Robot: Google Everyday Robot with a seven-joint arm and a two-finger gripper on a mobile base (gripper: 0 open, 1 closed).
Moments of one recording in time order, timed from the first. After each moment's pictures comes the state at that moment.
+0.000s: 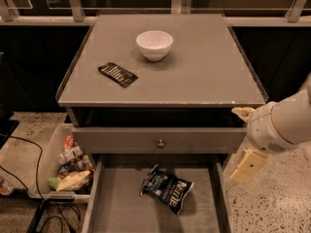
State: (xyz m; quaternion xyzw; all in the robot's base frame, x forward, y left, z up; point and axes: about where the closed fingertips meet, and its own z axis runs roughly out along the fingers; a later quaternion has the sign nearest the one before) arm 0.426 -0.203 0.803 -0.58 0.78 0.04 0.24
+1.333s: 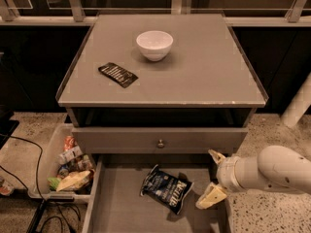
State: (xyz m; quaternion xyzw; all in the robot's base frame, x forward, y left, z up) arm 0.451 -0.179 0.585 -0.53 0.78 0.13 0.31
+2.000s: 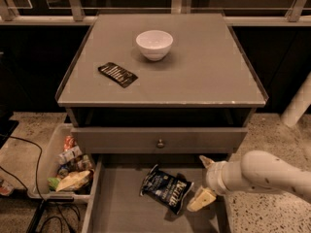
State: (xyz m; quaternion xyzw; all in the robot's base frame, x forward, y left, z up) arm 0.456 -0.164 0.540 -0.53 0.79 0.14 0.29
